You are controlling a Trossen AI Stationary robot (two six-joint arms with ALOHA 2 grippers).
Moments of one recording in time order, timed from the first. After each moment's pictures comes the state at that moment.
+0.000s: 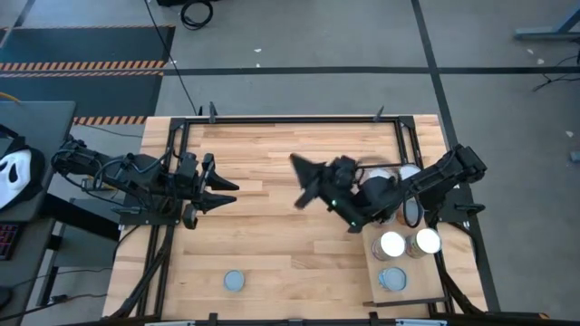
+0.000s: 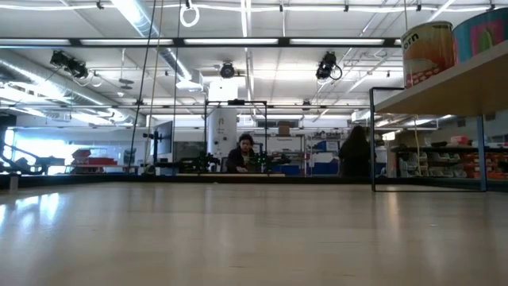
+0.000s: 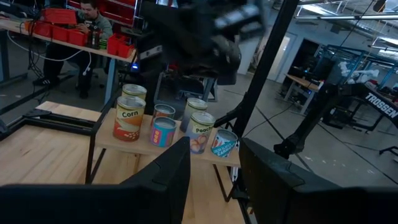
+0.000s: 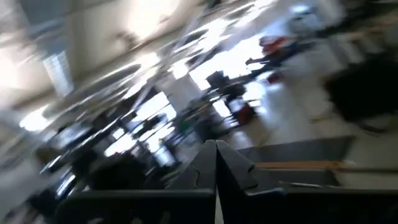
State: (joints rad) left arm -0.36 0.84 0.96 -0.10 -0.26 -0.30; right arm 0.40 1.64 1.42 0.72 1.07 0.23
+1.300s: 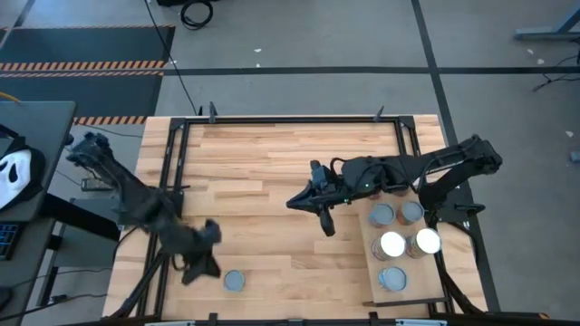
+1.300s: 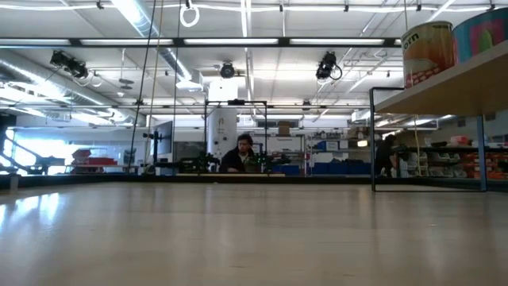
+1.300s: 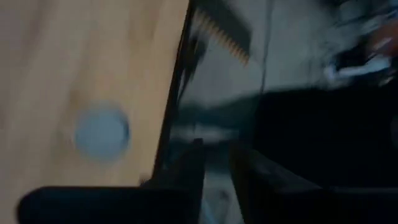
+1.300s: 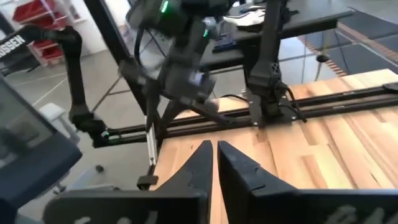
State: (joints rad) left arm -0.72 1.10 0.96 -0.46 0.02 -1.14; right arm 0.25 1.46 1.42 -0.21 0.08 0.29
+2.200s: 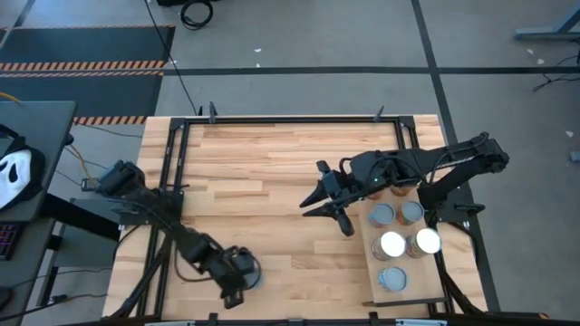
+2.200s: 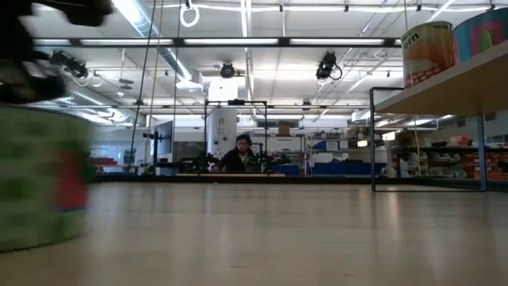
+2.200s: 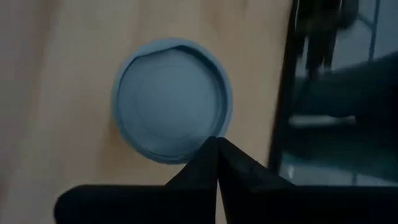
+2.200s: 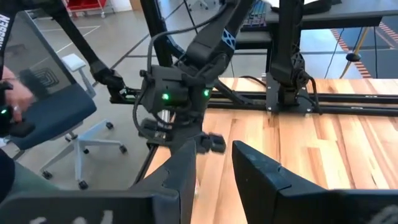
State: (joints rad) left arm -0.70 1.66 0.97 -0.28 -0.05 -0.99; right arm 0.24 1.39 1.42 -0.37 -0.07 0.13
